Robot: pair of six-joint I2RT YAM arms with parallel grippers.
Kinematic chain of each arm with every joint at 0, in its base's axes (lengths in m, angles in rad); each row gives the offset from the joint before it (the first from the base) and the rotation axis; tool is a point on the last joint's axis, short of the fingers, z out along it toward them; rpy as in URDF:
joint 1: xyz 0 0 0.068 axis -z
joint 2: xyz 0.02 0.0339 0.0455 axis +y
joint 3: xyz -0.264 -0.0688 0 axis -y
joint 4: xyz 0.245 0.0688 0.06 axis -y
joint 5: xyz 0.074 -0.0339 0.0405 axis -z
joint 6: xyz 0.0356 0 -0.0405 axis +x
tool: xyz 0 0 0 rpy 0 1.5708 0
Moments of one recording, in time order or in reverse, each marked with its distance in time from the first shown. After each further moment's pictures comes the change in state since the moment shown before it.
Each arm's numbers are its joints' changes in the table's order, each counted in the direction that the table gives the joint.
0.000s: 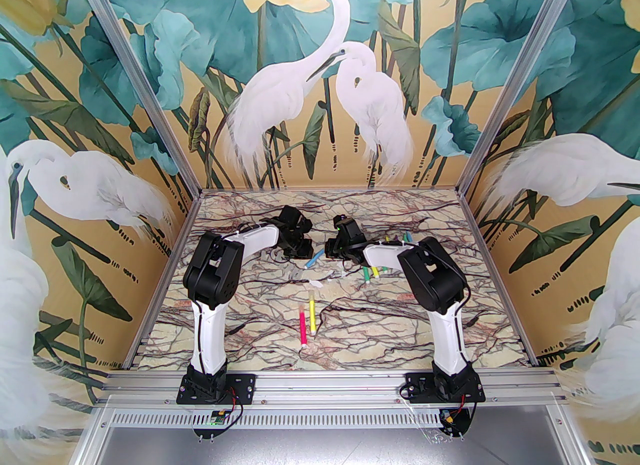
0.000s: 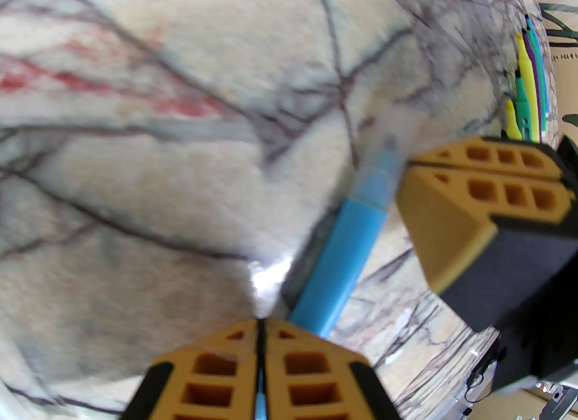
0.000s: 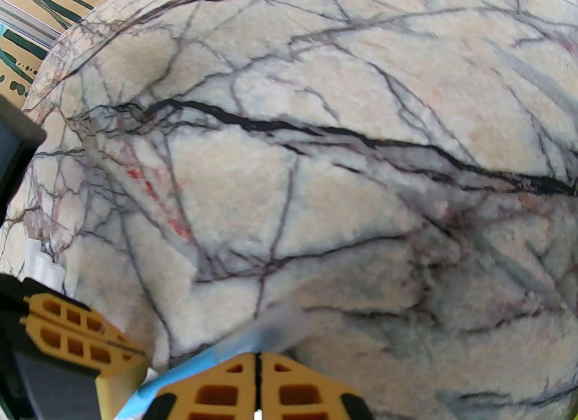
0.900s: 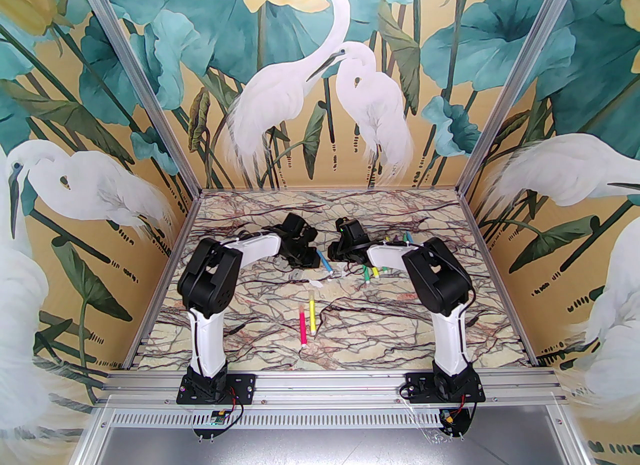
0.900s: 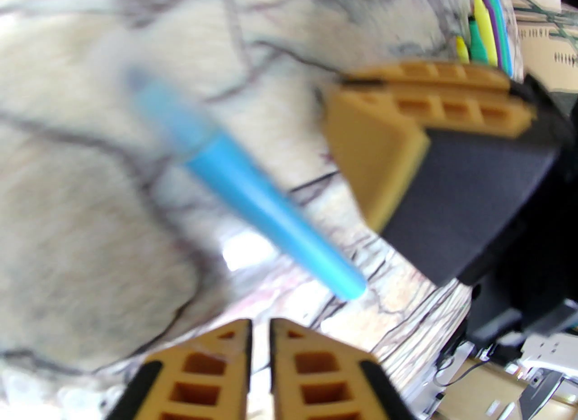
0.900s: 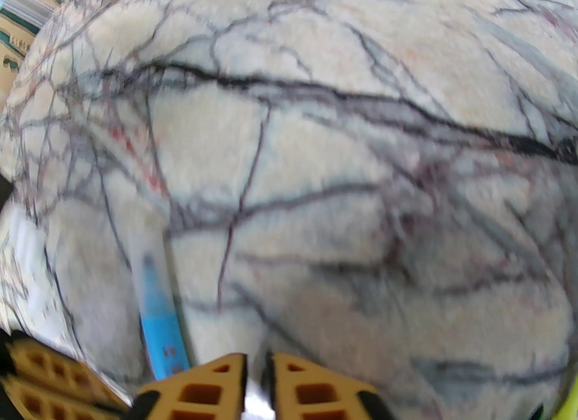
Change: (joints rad) left arm 0.027 -0.121 -0.165 0.079 0.088 -0.119; right arm 0.016 -0.064 -0.041 -0.105 -0.018 -0.093
